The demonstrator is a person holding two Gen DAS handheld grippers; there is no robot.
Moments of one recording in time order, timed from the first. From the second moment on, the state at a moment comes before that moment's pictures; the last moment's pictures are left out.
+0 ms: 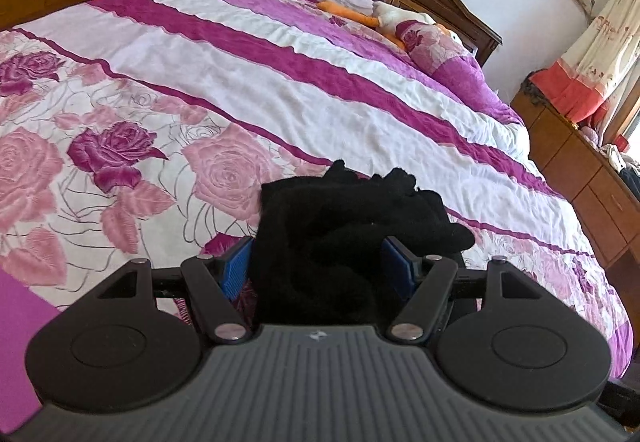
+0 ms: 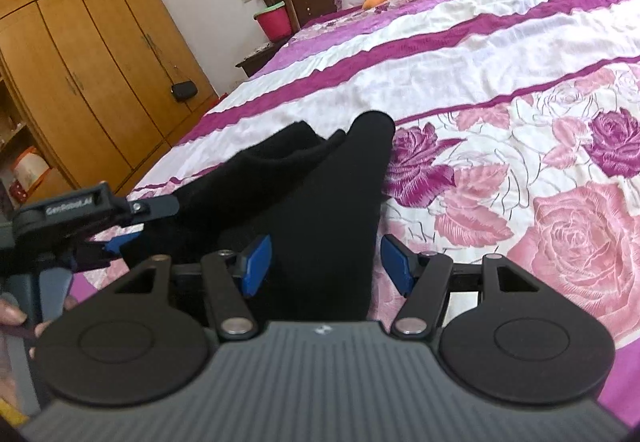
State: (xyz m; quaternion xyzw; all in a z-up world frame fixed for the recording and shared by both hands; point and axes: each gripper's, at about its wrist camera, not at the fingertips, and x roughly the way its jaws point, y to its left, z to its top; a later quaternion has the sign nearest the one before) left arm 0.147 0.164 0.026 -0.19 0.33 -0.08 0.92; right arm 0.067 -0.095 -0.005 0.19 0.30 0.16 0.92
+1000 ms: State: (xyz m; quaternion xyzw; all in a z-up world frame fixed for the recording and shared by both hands) left arm 0.201 0.173 -0.018 -0.19 0.32 -0.01 0.93; right arm 0.076 -0.095 -0.029 0.22 0.31 0.19 0.90
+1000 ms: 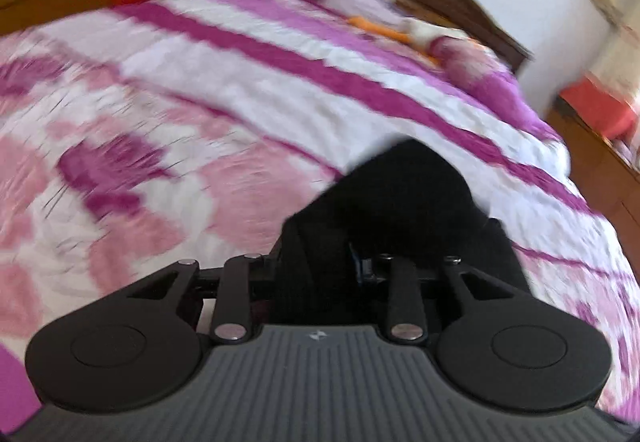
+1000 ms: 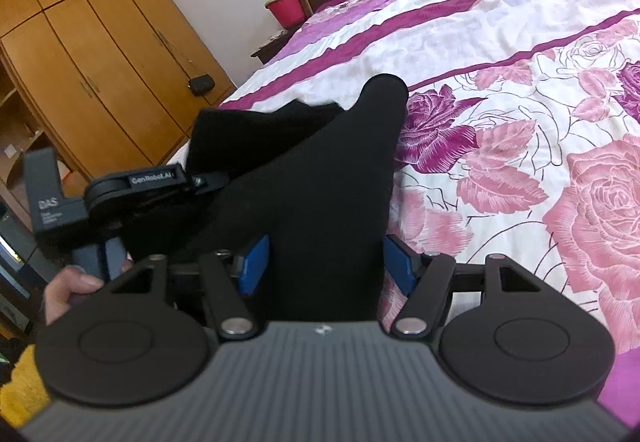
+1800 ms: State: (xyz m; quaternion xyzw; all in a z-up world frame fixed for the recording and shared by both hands) left arm 0.140 0.183 -0.027 -0.16 0.38 0.01 0.91; right arm 0.071 -0.084 -0.034 0.20 0.33 0.20 0.90
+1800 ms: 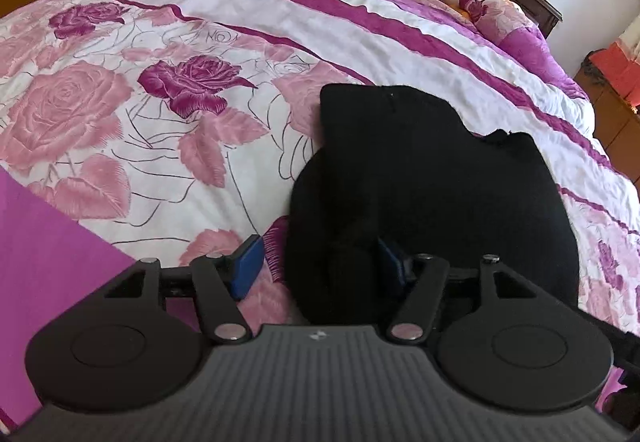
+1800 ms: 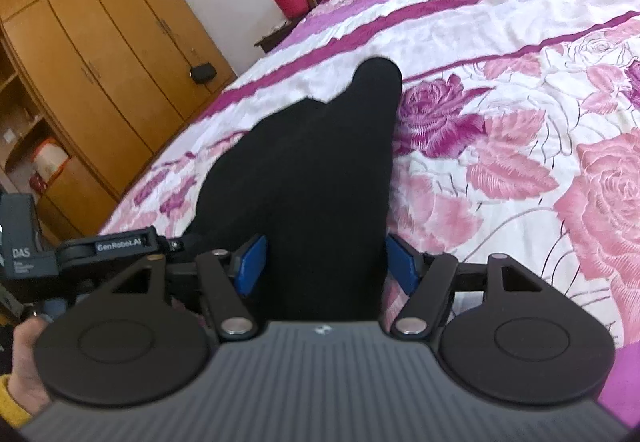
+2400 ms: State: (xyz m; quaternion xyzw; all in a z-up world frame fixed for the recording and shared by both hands) left arm 0.143 0.175 0.001 -0.14 0.39 0.00 0.91; right arm 0.075 -0.102 -0.026 0.24 0.29 0.18 0.91
